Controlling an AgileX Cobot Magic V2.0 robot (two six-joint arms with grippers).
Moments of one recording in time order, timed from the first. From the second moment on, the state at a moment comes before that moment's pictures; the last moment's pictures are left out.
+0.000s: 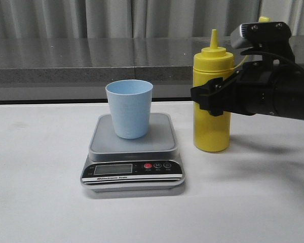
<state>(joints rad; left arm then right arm) -0.07 0.17 -0.35 -0.19 0.40 0.12 0.30 1.87 -0.64 -0.27 -1.02 0.15</state>
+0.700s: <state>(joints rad) -0.07 0.17 -0.35 -0.19 0.40 0.12 0.30 1.87 -0.64 -0.27 -1.02 0.15</state>
